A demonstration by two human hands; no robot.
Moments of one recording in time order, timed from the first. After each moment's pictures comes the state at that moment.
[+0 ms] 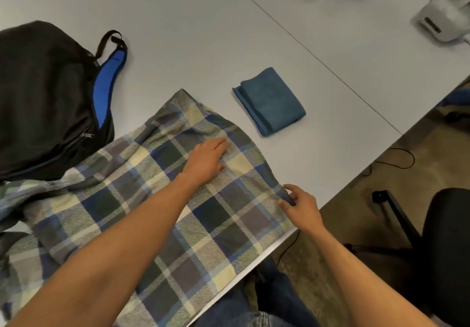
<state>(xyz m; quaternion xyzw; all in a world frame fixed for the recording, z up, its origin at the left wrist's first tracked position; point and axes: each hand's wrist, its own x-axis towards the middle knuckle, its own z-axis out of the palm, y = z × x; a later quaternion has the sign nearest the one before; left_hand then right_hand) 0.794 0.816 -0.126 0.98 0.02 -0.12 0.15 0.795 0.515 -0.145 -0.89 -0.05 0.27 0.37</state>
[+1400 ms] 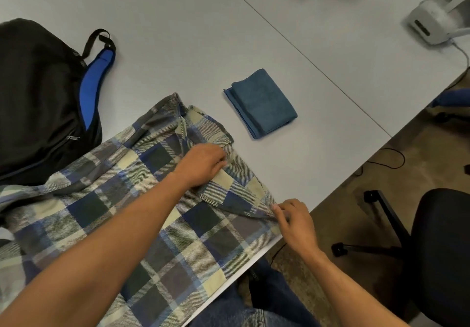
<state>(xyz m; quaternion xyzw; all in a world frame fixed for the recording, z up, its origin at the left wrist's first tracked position) 0.807 0.813 -0.116 0.98 -0.11 -0.07 0.15 0.767 0.499 -0.150 -0.93 -0.14 0.16 0.31</state>
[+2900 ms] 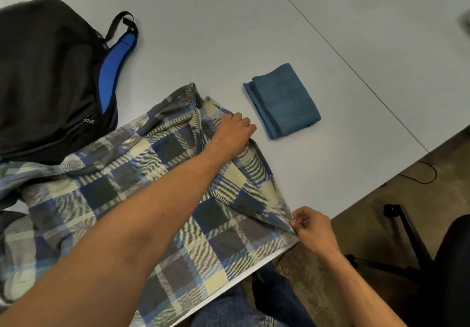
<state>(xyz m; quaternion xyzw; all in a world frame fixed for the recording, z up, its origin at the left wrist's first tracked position) 0.882 0.788 -0.130 0.99 -0.05 -0.06 -0.06 0.803 0.488 -0.141 -0.89 -0.05 0.34 0.30</state>
